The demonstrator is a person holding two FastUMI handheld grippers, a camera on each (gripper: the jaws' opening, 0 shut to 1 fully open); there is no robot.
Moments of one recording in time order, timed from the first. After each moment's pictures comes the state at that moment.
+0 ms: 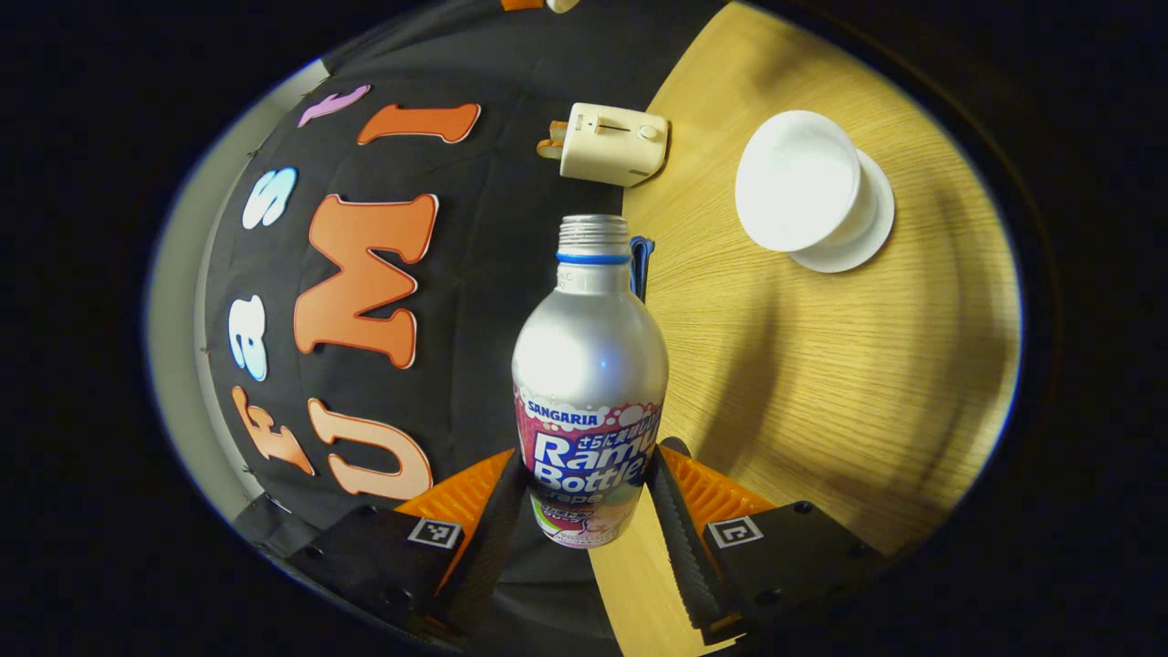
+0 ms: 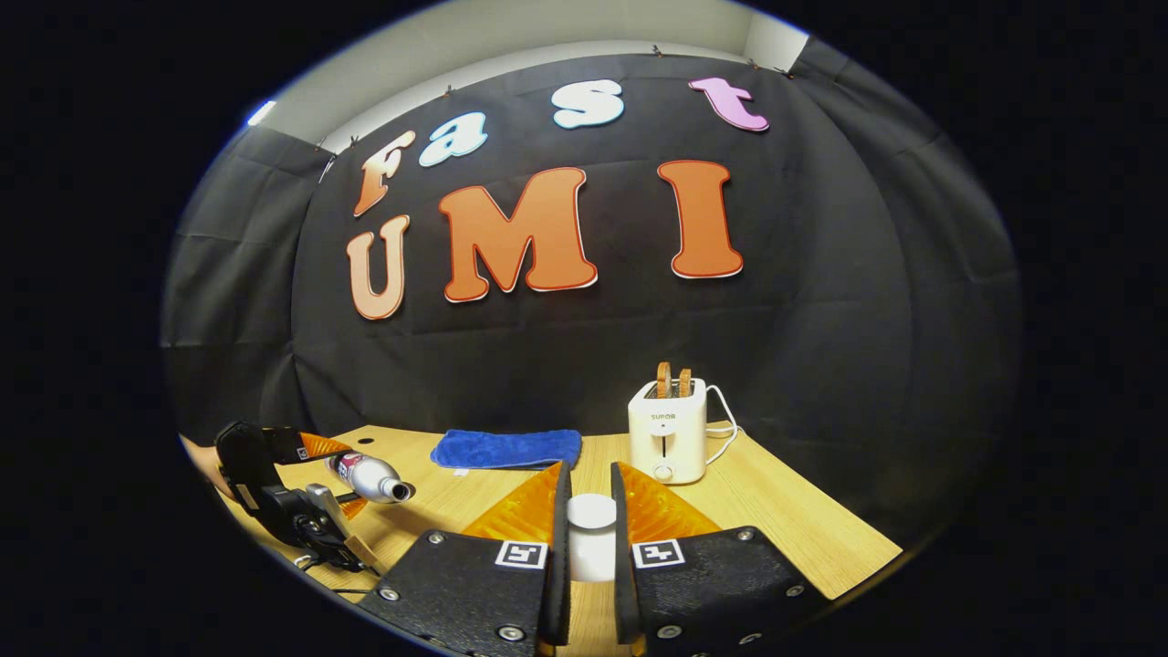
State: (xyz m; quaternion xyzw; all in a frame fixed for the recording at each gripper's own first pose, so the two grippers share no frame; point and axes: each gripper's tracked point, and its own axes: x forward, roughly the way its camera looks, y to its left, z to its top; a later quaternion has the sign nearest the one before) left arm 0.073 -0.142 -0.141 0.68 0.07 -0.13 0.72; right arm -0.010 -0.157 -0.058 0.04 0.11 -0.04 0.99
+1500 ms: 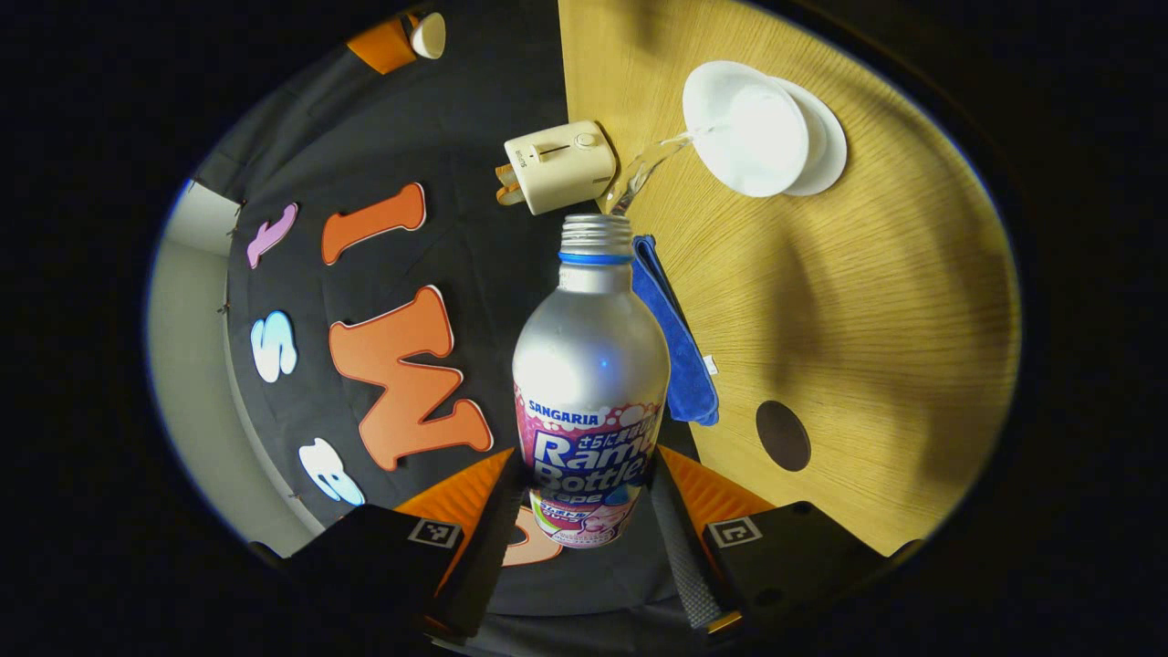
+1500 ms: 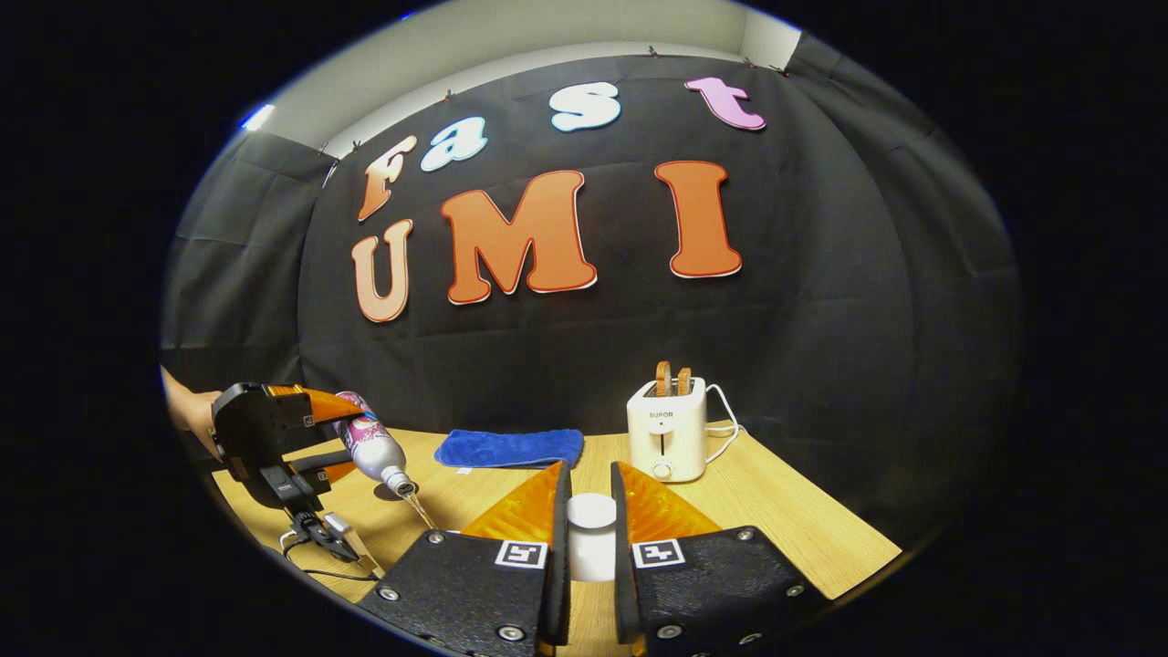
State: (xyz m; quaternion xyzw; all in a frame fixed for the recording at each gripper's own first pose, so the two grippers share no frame) left arm 0.091 -0.166 -0.084 0.82 -0.03 -0.11 0.56; right arm -0.018 -0.165 -0.060 0.05 0.11 -0.03 0.99
